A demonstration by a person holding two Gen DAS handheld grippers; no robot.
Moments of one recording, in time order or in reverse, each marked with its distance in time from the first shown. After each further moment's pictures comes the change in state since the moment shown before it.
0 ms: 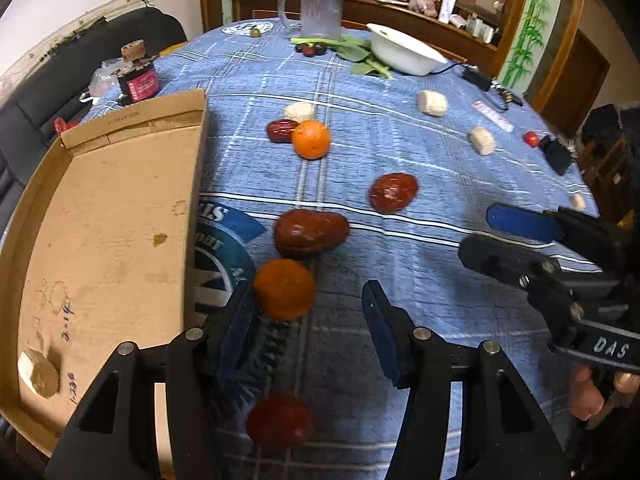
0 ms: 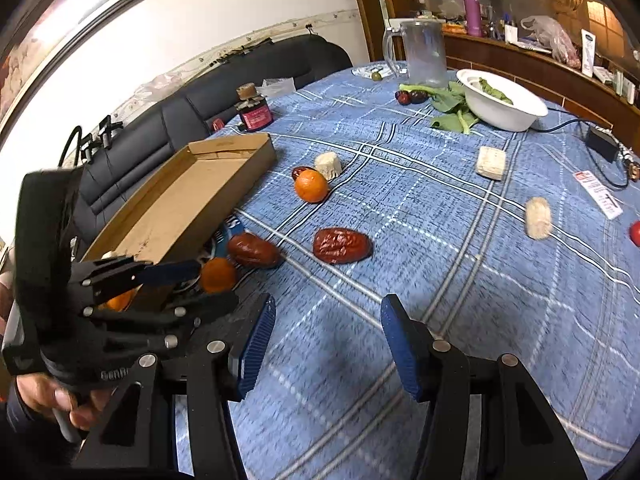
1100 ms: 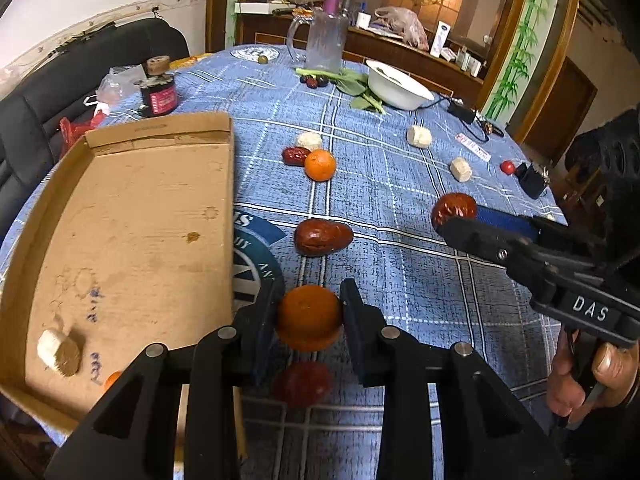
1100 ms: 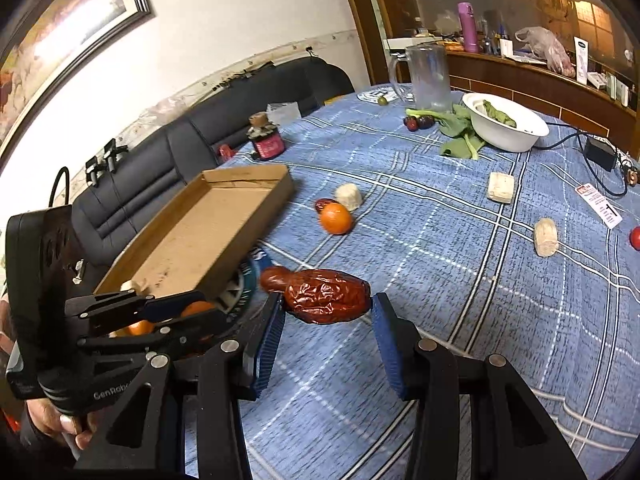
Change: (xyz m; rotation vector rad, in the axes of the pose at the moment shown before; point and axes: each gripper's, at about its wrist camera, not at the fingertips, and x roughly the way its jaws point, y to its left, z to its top) left arm -0.046 0.026 -0.014 -0.050 -0.095 -0.089; right arm -0.030 0.031 0.002 0.030 -0.102 0.021
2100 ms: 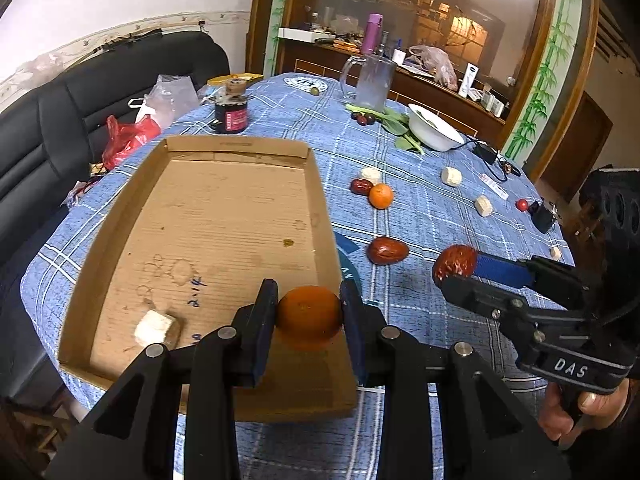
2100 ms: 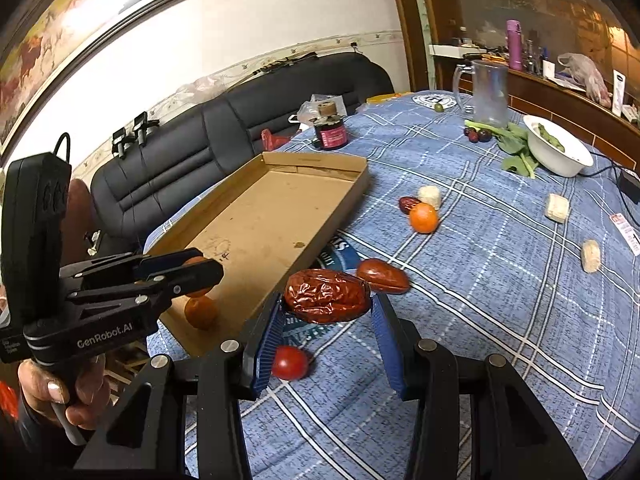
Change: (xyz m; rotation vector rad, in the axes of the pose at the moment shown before) left arm -0.050 0.060 -0.010 -0.088 -0.095 0.057; right arm 0.009 0.080 -0.006 -0.118 0.028 0.051
